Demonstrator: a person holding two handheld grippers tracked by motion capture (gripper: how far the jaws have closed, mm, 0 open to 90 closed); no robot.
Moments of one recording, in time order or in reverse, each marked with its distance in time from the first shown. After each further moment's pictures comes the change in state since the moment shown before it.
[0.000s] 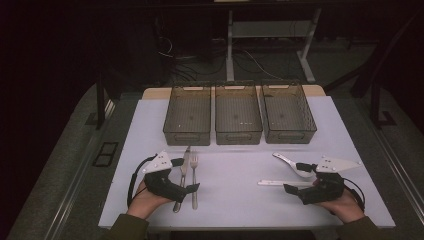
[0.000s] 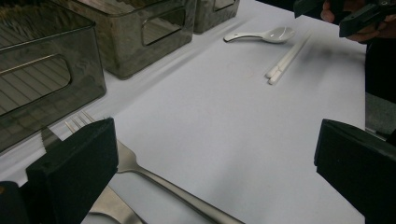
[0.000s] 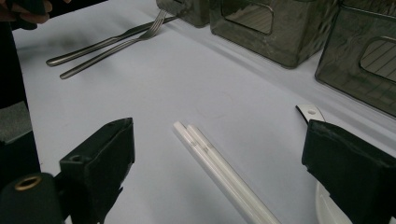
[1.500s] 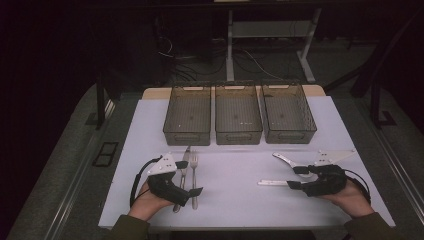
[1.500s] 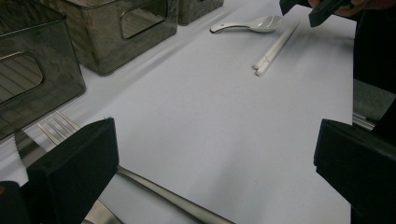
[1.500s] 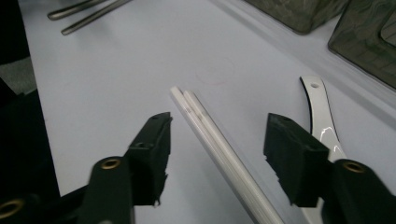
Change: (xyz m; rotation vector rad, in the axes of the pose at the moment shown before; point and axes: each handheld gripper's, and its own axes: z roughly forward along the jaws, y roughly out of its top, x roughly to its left) left arm -0.007 0.002 0.005 0.038 -0.035 0.029; right arm -0.017 0.013 -0.001 0.195 0.061 -0.033
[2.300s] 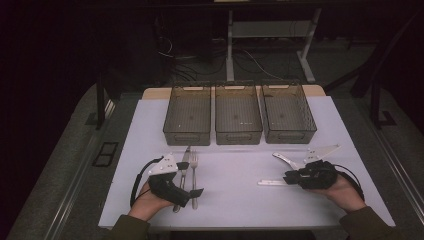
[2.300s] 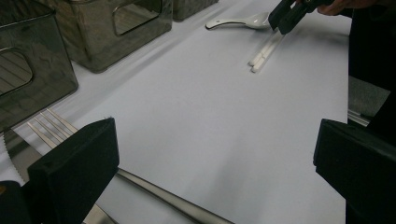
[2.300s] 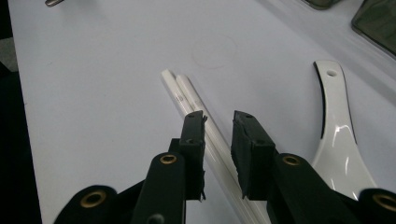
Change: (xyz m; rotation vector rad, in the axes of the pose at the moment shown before) left arm -0.001 0.000 0.002 0.007 -0.016 -0.007; right arm -0.011 0.007 0.023 0.095 0.040 -0.021
